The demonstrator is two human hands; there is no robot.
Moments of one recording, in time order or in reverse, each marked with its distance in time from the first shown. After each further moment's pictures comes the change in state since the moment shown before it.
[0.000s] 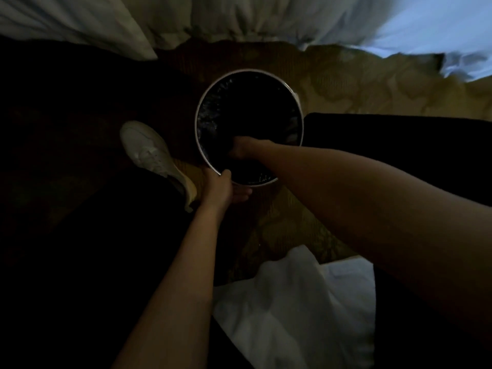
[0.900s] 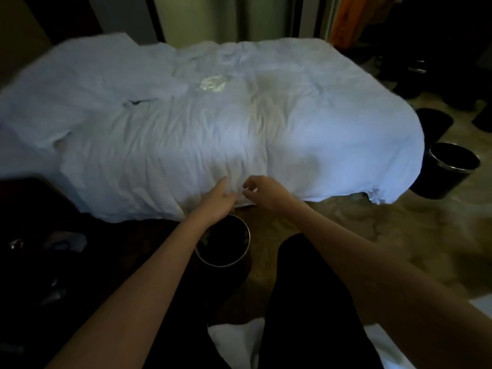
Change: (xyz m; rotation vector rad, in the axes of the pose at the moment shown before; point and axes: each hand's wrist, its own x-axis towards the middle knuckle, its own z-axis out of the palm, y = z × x) left_hand -0.331 0.109 0.120 0.727 0.136 0.810; right_hand -0.455 0.046 -0.110 0.227 0.876 -0.336
